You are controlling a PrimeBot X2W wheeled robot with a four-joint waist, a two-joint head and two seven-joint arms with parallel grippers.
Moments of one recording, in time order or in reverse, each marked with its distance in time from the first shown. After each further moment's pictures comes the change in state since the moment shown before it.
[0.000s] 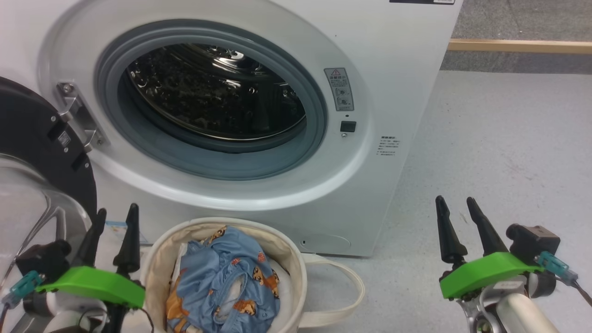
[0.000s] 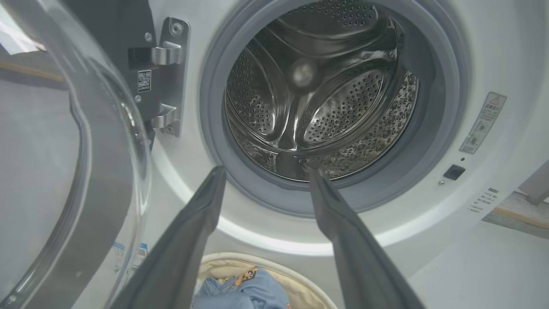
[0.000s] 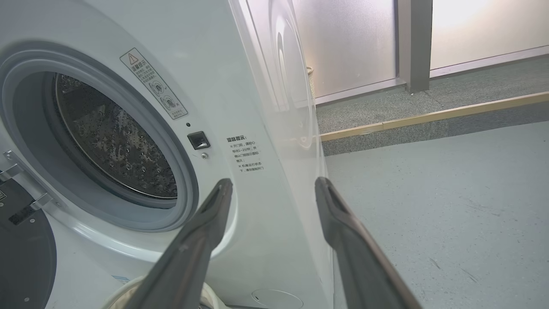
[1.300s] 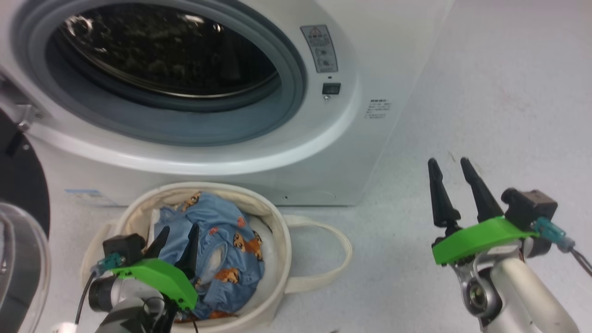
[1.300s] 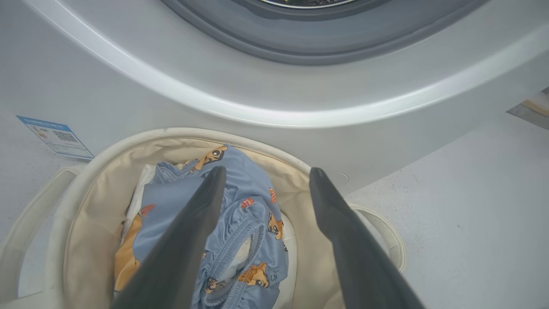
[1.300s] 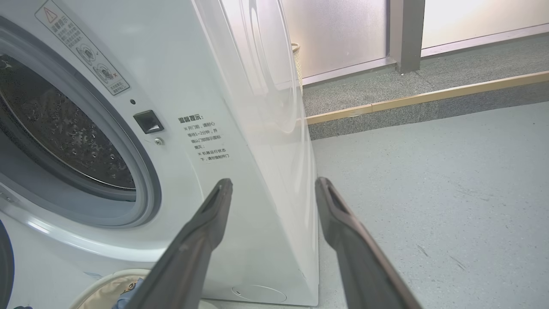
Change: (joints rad) left arm -0.246 -0.166 -0.163 0.552 0.081 -0.077 -0.061; right arm -0.113 0.000 0.023 -0.004 -0.022 0.000 0.000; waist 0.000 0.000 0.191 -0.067
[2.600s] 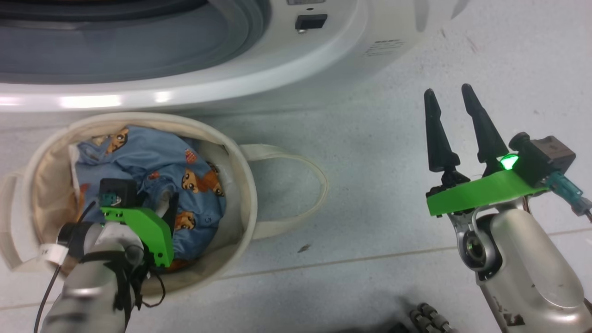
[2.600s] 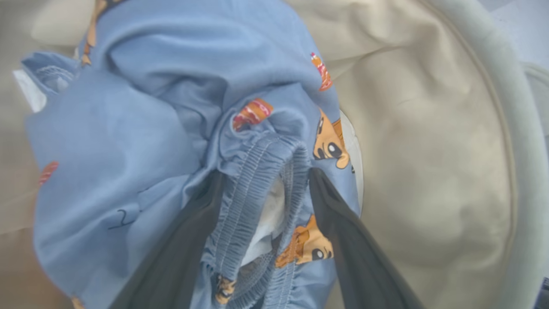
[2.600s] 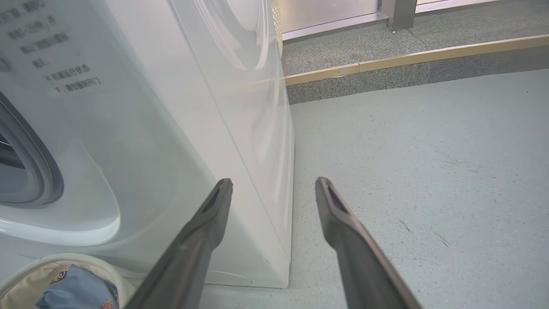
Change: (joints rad) left arm -0.331 0.036 -0.165 0.354 0.088 0.016 0.091; right arm -0.151 0.007 0.002 -0.135 -0.078 0.000 0.000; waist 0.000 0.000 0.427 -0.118
